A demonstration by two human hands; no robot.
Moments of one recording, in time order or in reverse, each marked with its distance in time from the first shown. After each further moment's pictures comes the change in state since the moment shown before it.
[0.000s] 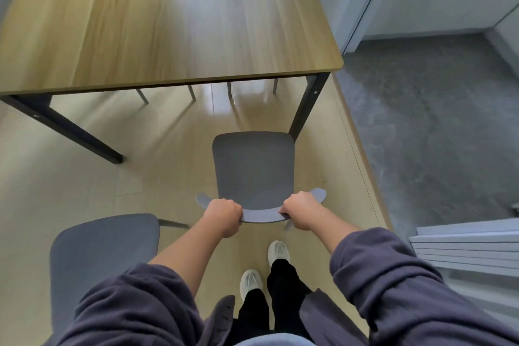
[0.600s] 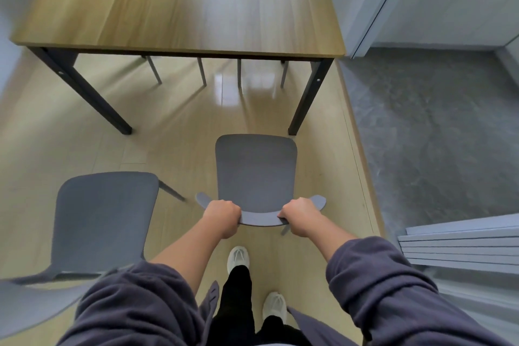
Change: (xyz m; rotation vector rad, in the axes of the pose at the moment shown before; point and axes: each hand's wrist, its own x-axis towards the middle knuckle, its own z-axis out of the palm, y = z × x) left_hand -0.082 0.092 0.060 -0.038 -0.027 -0.091; right_hand -0.083 -0.046 0.085 -0.015 0.026 -0.027
